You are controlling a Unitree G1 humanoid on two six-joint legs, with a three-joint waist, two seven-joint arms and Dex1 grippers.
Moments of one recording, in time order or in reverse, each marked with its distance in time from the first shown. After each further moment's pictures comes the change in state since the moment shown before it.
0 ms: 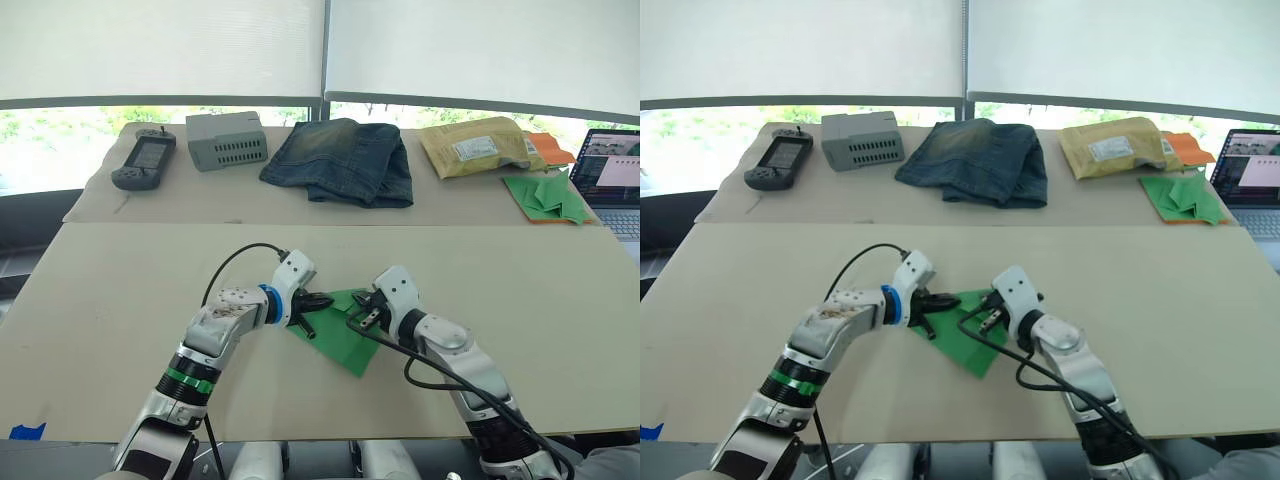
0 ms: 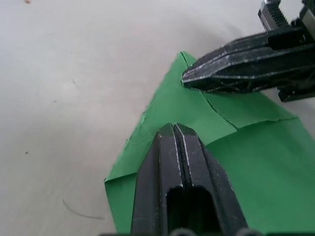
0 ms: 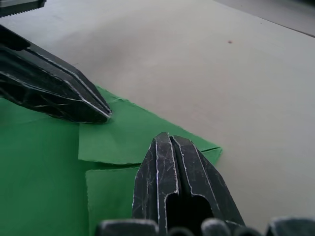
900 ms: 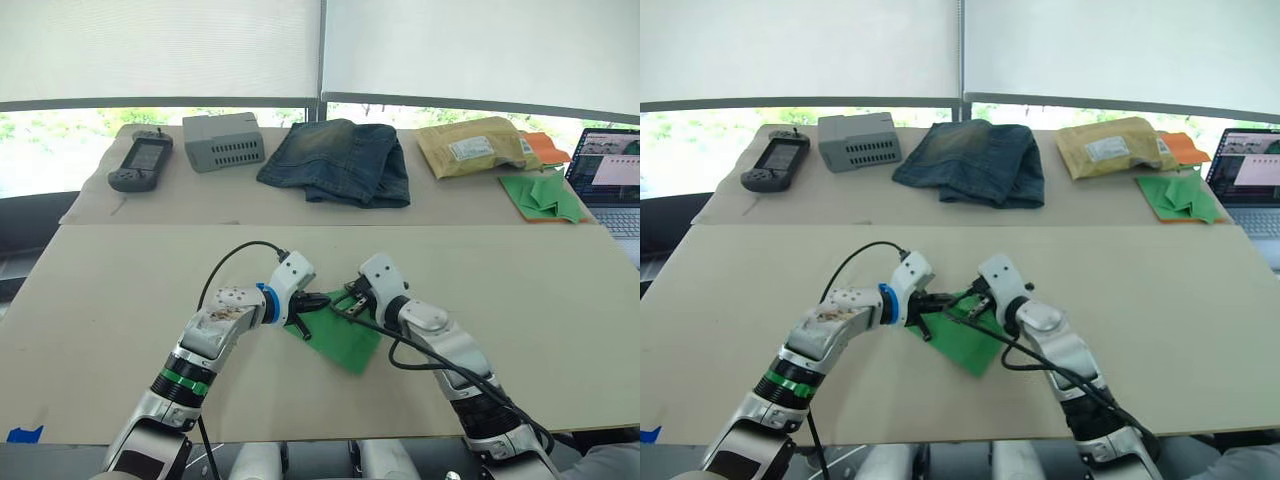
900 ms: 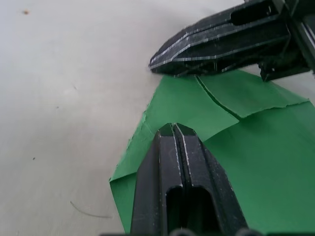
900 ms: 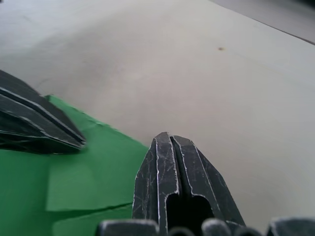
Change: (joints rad) left arm 0.015 0.073 -0.053 -0.028 0.042 -0.069 -0.028; right arm -0.115 0.020 0.003 0.054 -0.022 0.141 -0.091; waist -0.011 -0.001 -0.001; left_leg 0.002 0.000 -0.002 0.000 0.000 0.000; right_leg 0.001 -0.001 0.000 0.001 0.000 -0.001
